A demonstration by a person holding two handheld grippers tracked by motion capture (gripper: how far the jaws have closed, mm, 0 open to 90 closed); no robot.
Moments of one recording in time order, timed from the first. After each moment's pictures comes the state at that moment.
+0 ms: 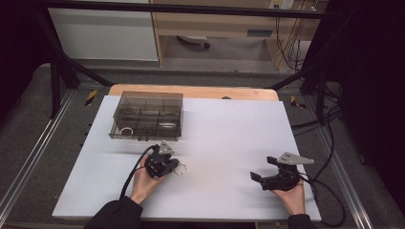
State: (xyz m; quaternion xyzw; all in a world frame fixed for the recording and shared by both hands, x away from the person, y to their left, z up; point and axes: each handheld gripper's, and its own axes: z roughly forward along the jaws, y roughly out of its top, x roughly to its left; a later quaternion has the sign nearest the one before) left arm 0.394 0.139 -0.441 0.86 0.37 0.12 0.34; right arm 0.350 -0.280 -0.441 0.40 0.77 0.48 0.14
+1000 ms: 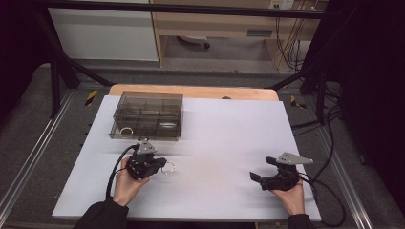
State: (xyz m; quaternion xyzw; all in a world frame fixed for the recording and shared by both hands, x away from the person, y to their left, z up) left arm 0.369 0.183 -0.403 0.84 0.38 0.12 0.37; right arm 0.351 -0.279 -0.442 0.40 0.77 0.48 0.14
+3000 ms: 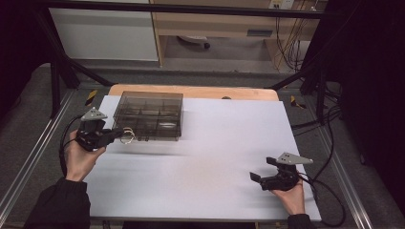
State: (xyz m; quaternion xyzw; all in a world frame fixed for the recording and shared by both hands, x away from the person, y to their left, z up) left arm 0.407 0.289 -0.322 0.79 0.45 0.19 0.38; right arm 0.351 -0.278 -0.443 0.40 0.77 0.48 0.14
